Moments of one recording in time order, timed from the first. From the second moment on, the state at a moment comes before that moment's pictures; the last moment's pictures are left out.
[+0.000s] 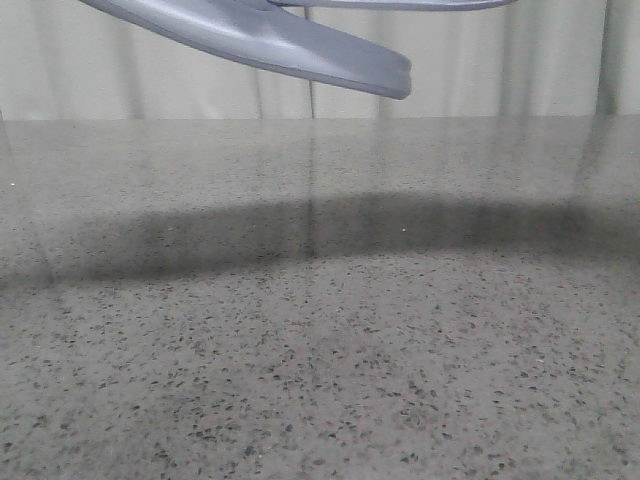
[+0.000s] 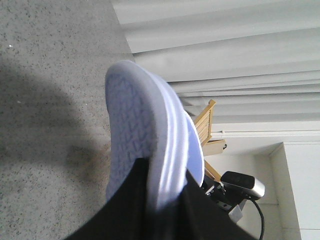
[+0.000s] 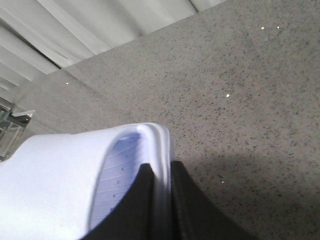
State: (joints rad) left arm -0.13 0.83 -0.51 -1.70 0.77 0.35; right arm 0.28 1.08 -0.80 1.18 0.37 -0.65
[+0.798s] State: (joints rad) left arm -0.14 0.83 -0.51 -1.65 0.76 0.35; right arm 0.30 0.92 -0.80 0.97 0.33 -0.66
